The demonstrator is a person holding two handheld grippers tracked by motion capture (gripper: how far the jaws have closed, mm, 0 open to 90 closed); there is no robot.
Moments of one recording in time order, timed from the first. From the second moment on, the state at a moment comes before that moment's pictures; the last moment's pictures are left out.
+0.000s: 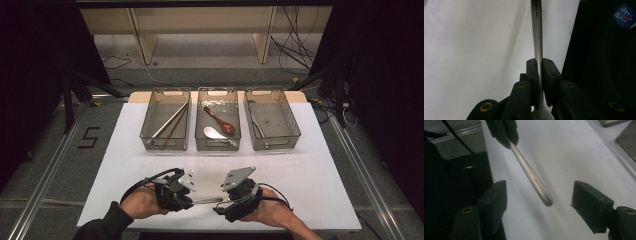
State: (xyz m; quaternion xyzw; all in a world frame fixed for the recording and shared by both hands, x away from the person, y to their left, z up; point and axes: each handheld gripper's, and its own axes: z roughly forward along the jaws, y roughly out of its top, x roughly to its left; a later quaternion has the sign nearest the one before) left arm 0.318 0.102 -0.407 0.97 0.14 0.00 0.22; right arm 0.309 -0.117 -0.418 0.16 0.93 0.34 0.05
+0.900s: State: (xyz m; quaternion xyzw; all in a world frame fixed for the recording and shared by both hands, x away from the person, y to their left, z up) left arm 0.310 0.091 -0.403 0.96 0.11 -0.03 0.24; right arm 0.294 -0.091 -0.431 0.03 0.95 0.29 0.10
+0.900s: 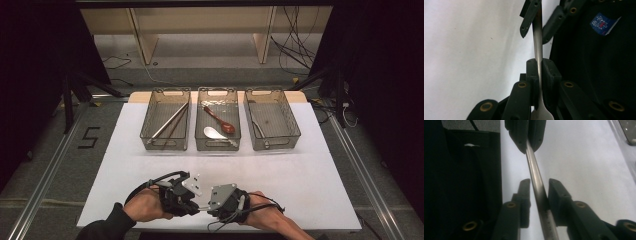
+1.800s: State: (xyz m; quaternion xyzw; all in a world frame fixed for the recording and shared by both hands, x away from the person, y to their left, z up) left arm 0.322 0.111 -0.396 0.93 0.16 0.01 0.34; right arm 0.296 -0.100 -0.433 0.02 0.96 0.25 0.11
